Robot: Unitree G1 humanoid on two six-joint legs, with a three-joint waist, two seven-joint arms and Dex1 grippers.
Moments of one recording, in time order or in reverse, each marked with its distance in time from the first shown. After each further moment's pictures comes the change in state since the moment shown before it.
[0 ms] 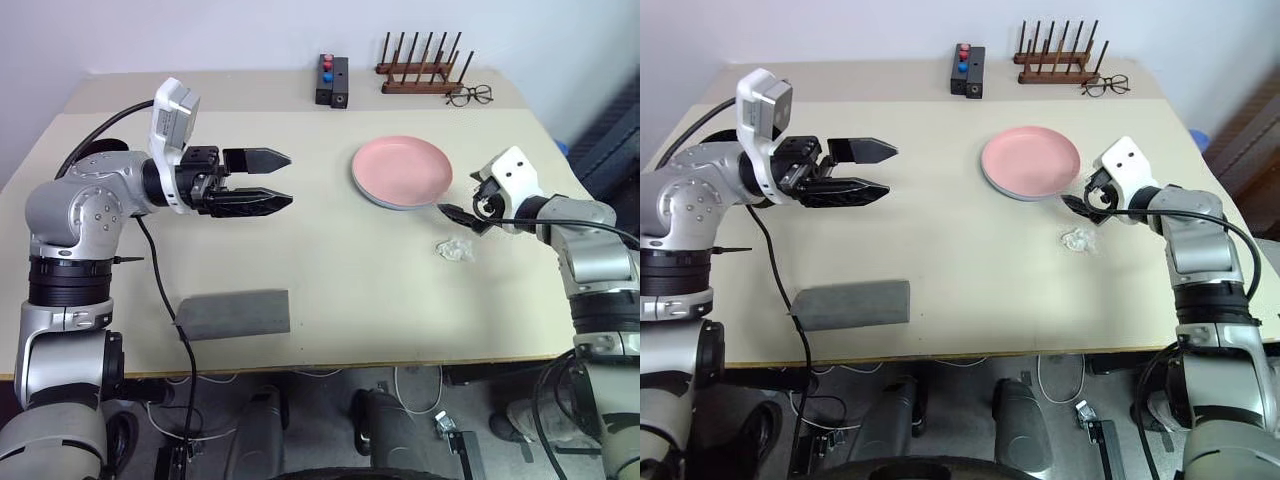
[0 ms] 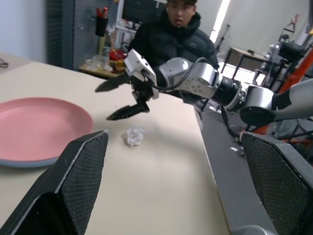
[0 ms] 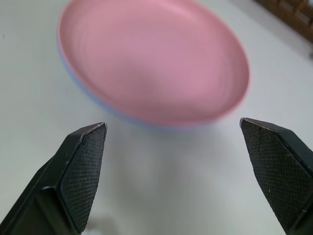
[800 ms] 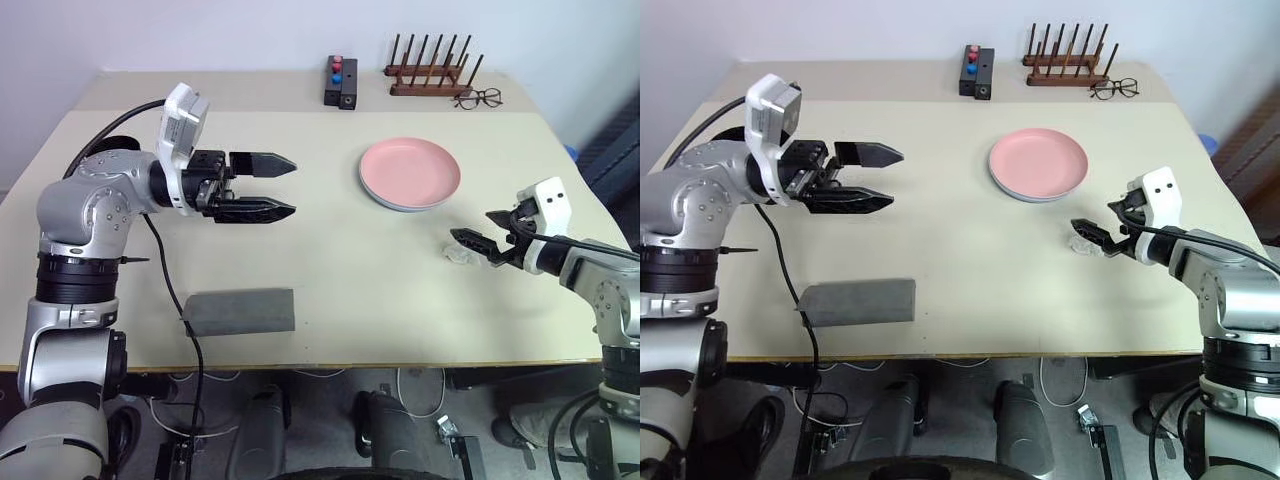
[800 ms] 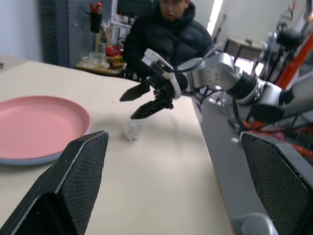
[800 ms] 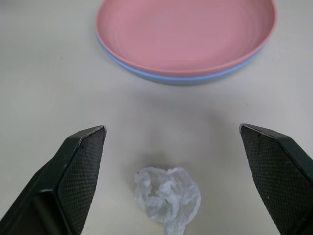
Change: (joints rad) left arm 0.001 0.000 -0.058 0.019 0.071 -0.116 -0.092; right arm 0.268 0.005 -0.223 -0.403 0.305 0.494 -0.111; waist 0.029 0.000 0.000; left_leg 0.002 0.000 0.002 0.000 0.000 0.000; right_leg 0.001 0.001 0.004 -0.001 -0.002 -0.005
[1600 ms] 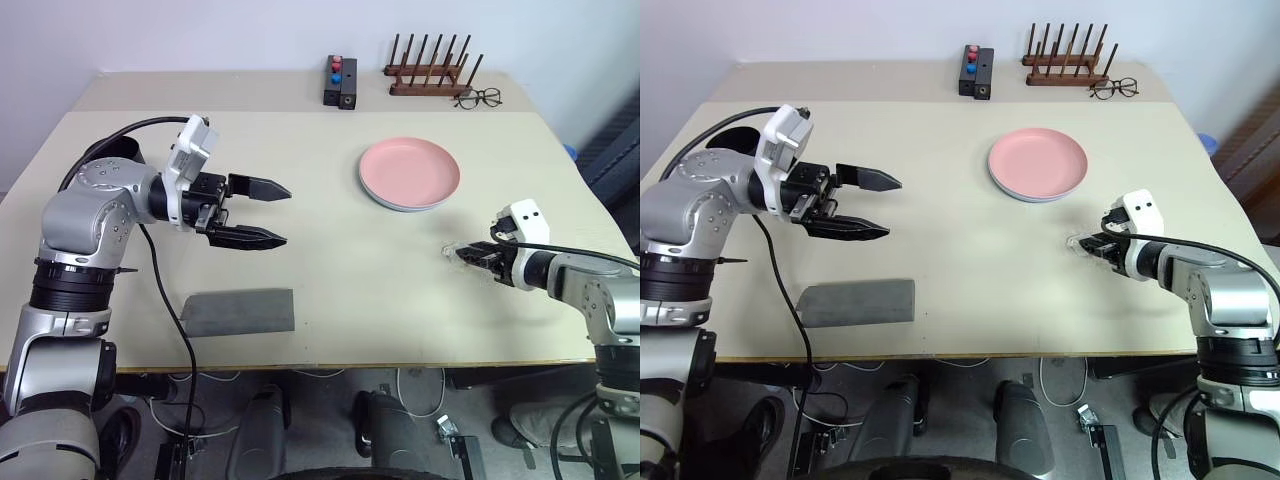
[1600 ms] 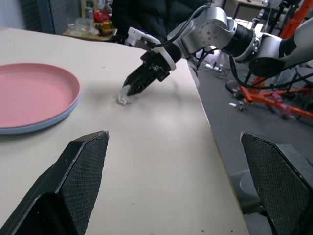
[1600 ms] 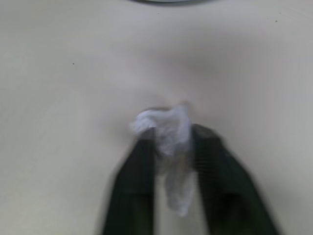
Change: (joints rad) left arm 0.036 0.046 -0.048 0.001 0.073 -0.053 -0.068; right arm -0.004 -0.028 0.082 0.045 0.002 0.139 -0.022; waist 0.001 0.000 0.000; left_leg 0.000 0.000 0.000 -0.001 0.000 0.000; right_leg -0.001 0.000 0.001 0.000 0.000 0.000
